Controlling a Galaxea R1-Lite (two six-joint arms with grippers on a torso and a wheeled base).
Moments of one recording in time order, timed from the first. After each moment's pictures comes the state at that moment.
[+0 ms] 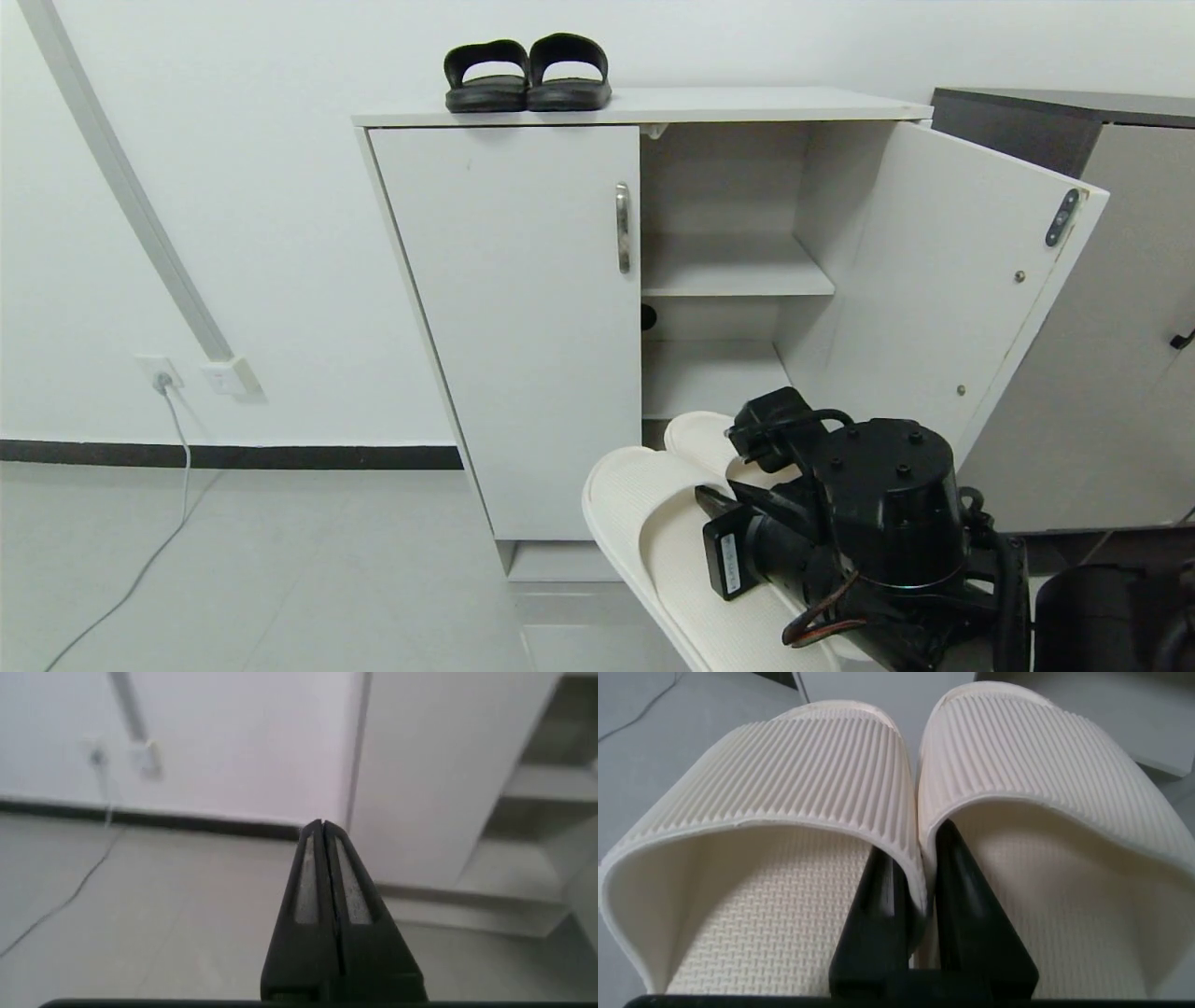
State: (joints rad) left arm 0.00 0.01 -0.05 0.03 0.12 0.02; right arm 0.94 1.77 -0.72 -0.72 -0.40 0.17
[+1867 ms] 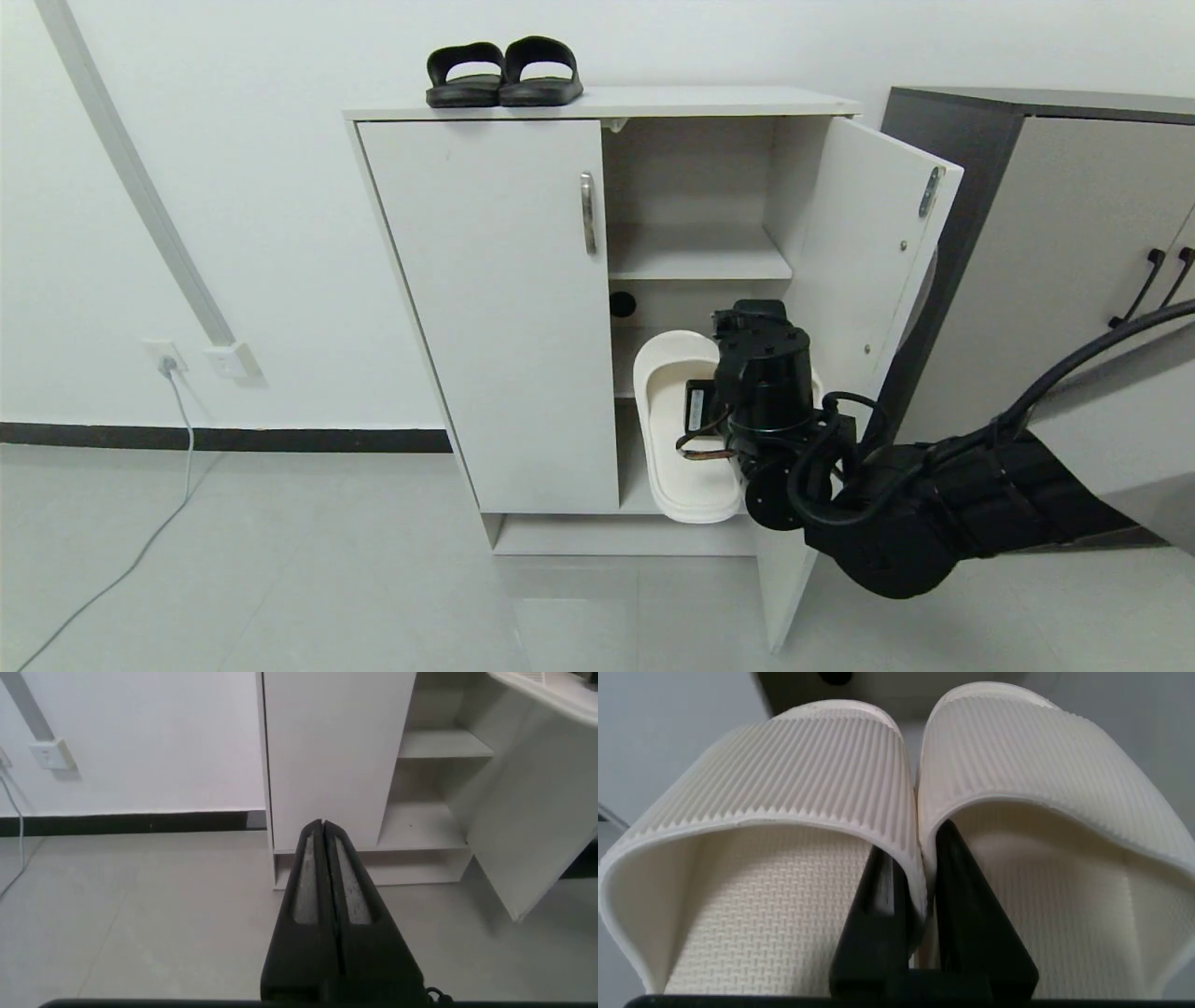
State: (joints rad) left arm 0.00 0.00 0.00 0.00 -0.02 0.00; right arm 0.79 2.06 -1.16 -0.71 -0.76 0.21
